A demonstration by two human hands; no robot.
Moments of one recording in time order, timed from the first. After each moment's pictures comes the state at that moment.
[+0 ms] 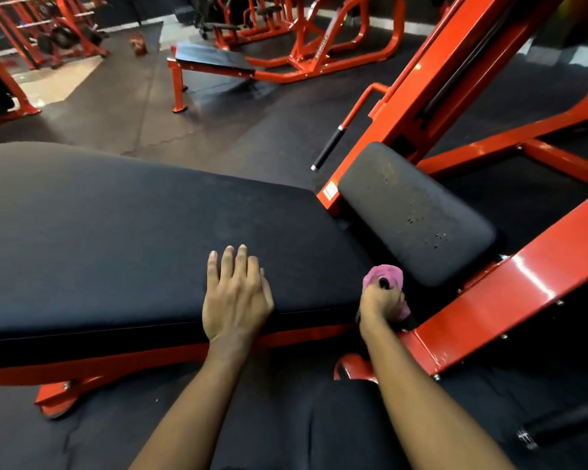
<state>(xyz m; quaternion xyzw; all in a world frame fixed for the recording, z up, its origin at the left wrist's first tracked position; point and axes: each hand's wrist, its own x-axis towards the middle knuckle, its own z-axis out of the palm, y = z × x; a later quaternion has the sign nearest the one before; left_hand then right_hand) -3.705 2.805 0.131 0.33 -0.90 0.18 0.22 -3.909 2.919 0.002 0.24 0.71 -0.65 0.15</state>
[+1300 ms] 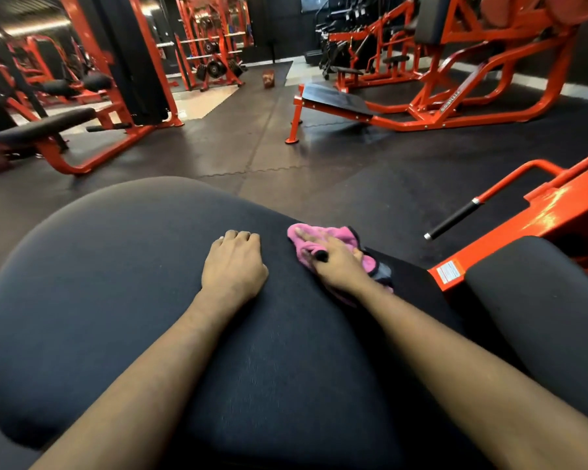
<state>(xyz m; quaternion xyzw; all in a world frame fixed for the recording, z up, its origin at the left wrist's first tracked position) -3.675 2.579 0.262 0.50 -0.86 0.10 0.08 -3.886 2.592 0.157 -0.61 0.71 -0.33 0.15</state>
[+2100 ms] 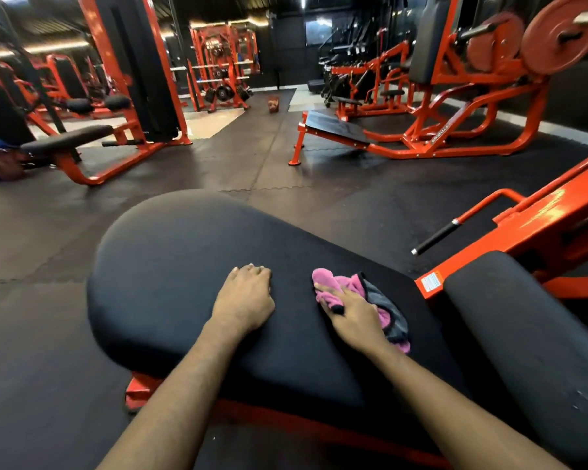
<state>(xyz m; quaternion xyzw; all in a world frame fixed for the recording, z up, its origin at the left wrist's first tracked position) -3.619 2.667 0.268 0.46 -0.89 0.04 0.06 -3.830 2.740 0.157 -0.56 0.75 -0.32 0.13</state>
